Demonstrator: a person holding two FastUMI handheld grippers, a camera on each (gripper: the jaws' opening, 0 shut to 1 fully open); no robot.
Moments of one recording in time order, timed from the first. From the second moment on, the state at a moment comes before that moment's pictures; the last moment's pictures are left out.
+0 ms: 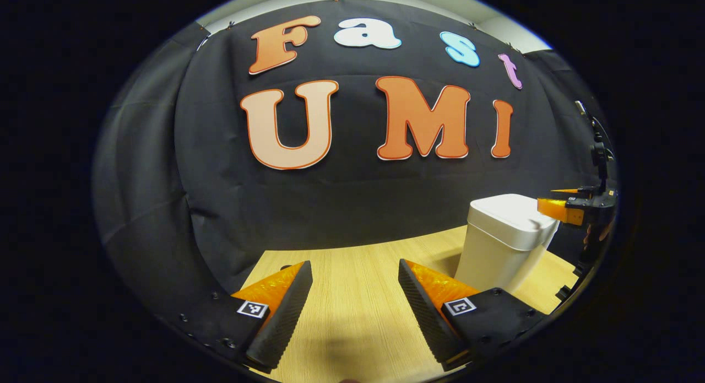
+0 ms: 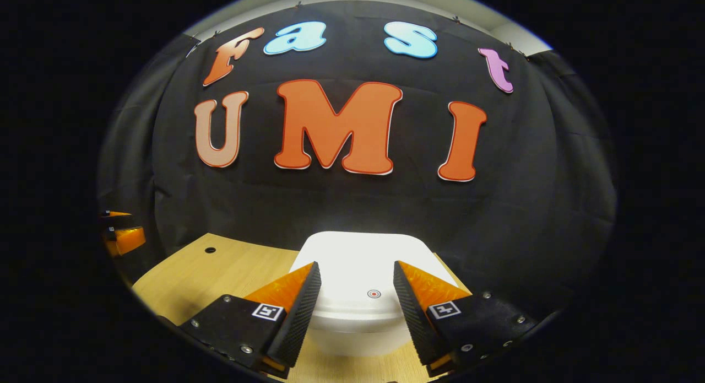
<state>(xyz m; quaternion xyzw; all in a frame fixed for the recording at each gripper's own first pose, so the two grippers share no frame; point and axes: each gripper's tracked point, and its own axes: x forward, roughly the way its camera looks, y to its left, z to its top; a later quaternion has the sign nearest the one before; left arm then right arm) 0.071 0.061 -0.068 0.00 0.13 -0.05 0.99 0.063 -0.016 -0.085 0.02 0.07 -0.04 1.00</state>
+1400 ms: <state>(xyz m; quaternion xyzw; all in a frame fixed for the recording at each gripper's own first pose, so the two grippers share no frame) 0.055 0.069 0.025 0.00 -0.01 0.03 1.00 0.048 0.092 -0.041 0.04 0.00 0.05 1.00</state>
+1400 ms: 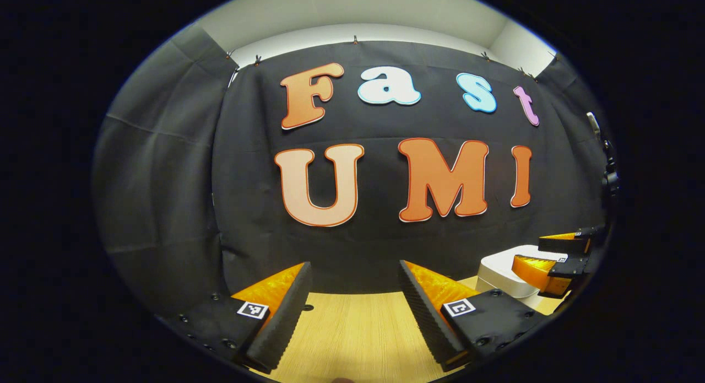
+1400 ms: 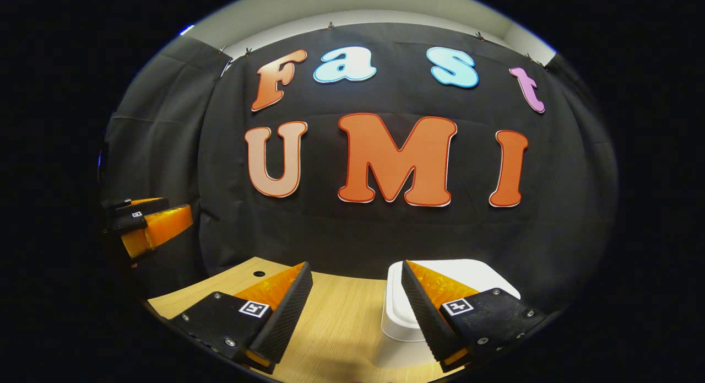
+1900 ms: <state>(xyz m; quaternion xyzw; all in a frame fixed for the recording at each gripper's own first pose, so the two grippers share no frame) 0.060 0.062 0.034 0.02 -0.03 0.02 1.00 0.047 0.099 -0.039 0.03 -0.01 0.06 1.00</state>
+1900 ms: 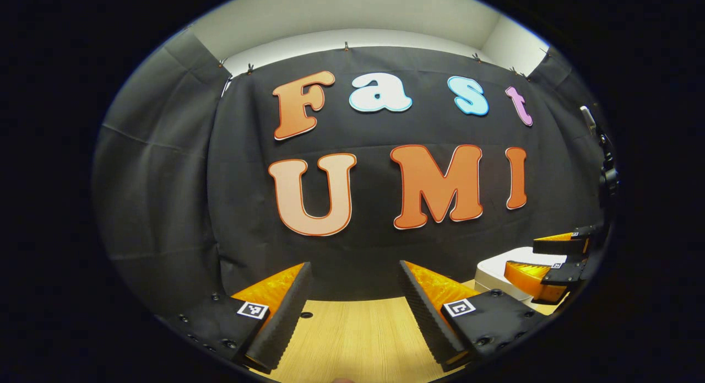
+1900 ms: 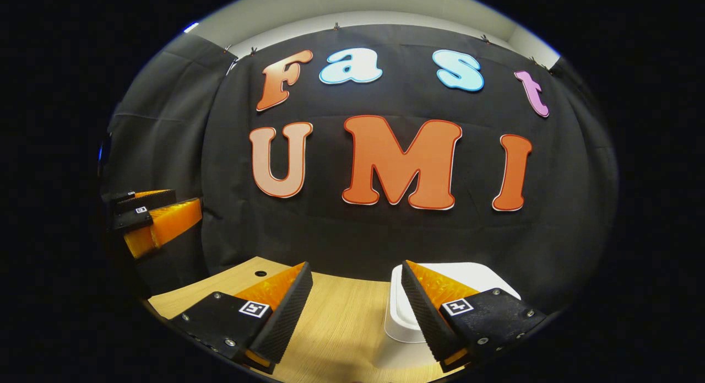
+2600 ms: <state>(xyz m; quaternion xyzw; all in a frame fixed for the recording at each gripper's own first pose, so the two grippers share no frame) 0.063 0.057 0.028 0.02 -0.02 0.02 1.00 0.049 0.101 -0.045 0.03 0.00 0.06 1.00</state>
